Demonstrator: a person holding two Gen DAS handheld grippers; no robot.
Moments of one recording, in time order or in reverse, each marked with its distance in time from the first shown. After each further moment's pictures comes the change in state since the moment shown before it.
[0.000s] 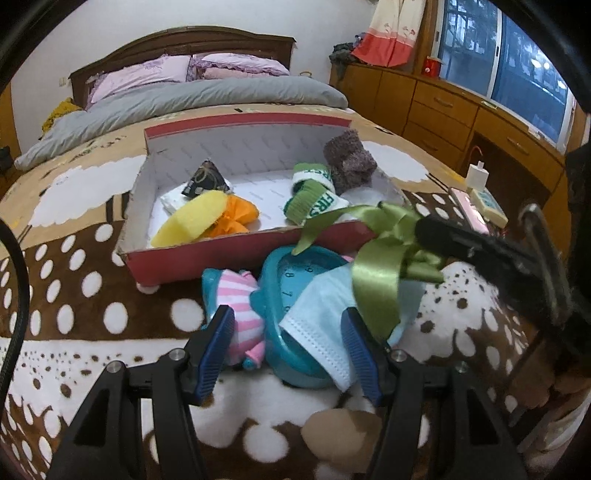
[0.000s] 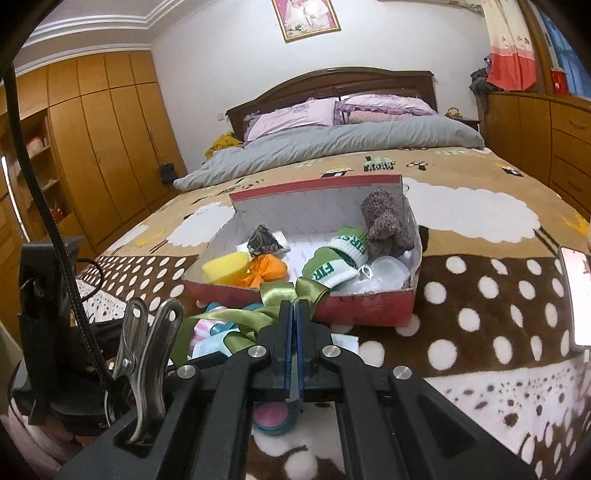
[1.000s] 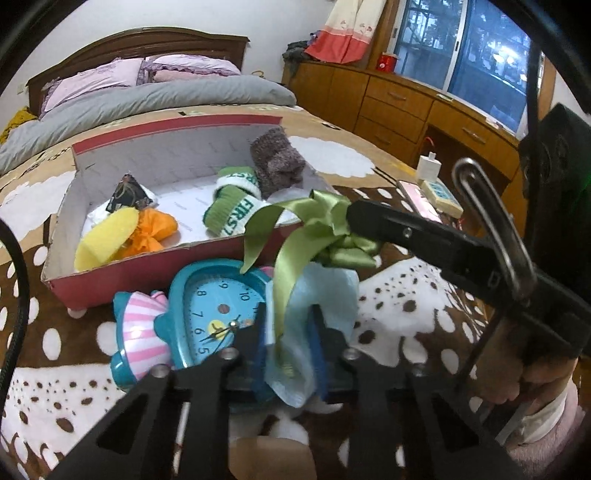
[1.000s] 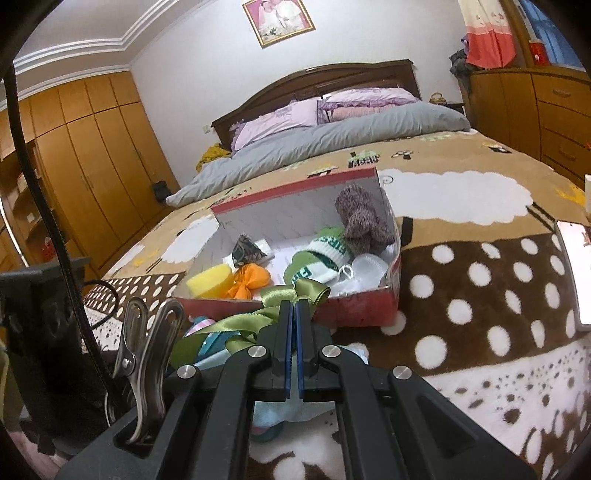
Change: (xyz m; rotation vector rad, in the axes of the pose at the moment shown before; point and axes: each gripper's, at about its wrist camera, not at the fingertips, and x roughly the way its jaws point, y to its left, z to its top) left arm 0.013 -0.036 0.008 0.082 -0.004 -0.179; right arm -0.001 -0.025 0.005 0.102 -0.023 0.003
